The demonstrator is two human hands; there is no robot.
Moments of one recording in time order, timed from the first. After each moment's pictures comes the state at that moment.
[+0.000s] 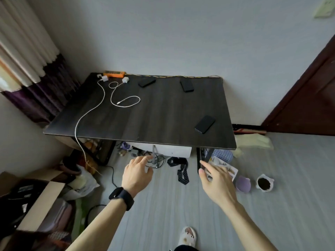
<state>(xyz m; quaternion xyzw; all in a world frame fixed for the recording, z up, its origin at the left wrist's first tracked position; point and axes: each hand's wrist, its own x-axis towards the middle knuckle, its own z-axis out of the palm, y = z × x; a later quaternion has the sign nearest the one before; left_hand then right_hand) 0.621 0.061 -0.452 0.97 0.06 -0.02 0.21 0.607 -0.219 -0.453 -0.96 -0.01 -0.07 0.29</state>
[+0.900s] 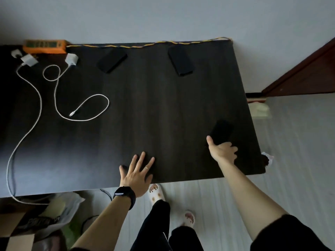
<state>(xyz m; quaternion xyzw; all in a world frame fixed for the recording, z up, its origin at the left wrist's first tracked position) 0.929 0.128 -0.631 0.95 -0.09 -0.31 0.05 0.998 -0.190 -0.594 -0.80 0.51 0.19 0.24</state>
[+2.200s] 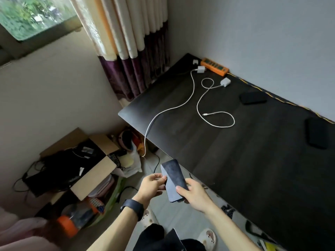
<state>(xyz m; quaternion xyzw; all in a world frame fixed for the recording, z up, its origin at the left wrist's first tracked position) 0.753 0.330 -0.513 0.53 0.48 -0.09 0.70 0.854 0.167 -0.526 -0.73 -0.11 0.50 0.45</state>
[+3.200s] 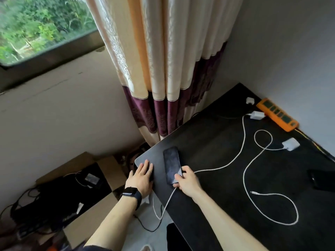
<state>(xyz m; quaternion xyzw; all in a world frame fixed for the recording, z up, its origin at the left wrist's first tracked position) 0.911 0.664 -0.610 0.87 0.36 -0.28 0.18 1.068 0.528 -0.597 -0.79 -0.13 0.49 0.34</state>
